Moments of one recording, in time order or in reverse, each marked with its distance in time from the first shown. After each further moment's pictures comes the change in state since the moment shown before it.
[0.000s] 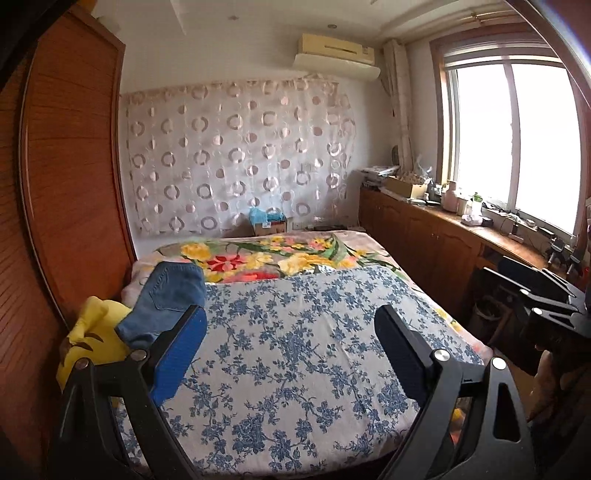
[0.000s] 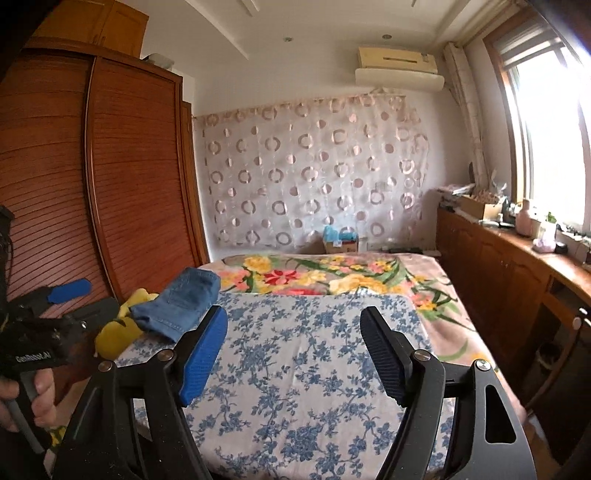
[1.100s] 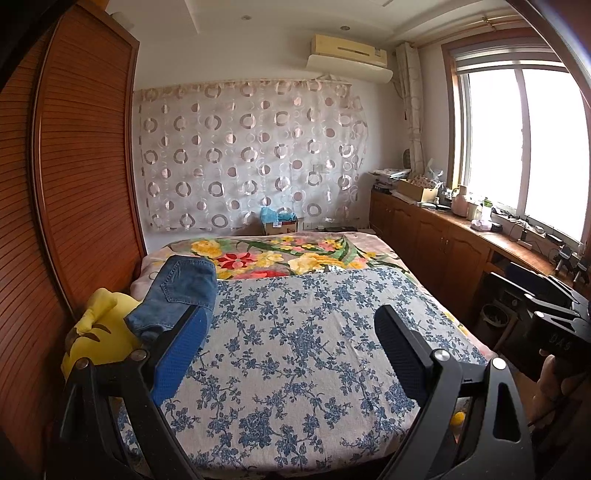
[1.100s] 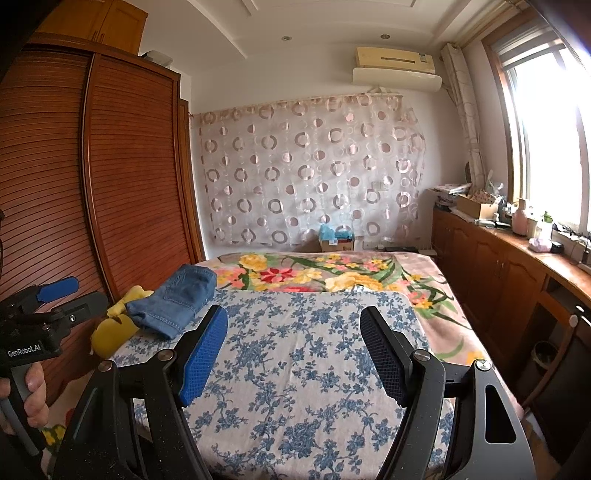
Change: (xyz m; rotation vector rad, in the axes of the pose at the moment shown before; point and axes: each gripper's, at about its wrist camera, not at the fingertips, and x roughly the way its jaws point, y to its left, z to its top) left arm -0.002 0.007 -0.007 -0.024 0.001 0.032; right arm 0.005 -0.002 -0.003 -0.001 0.012 -0.003
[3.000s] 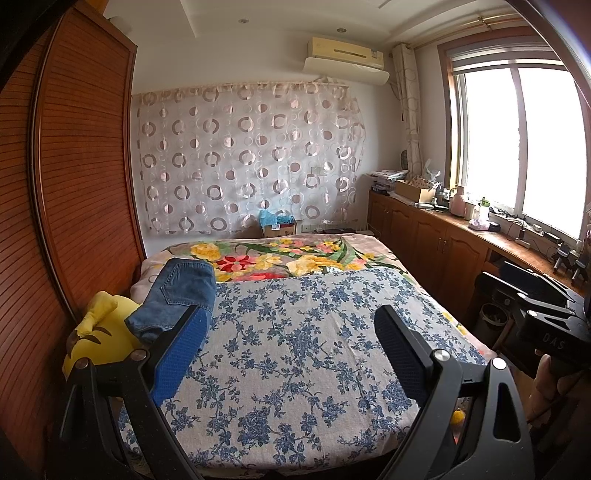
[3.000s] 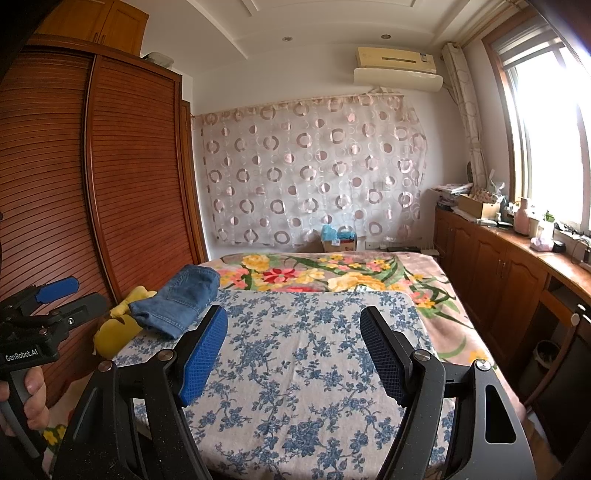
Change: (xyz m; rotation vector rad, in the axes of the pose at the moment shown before) left arm 0.001 -0.002 -0.002 0.003 -0.004 0.001; right arm -0.001 -0.004 0.000 -0.002 0.000 0.011
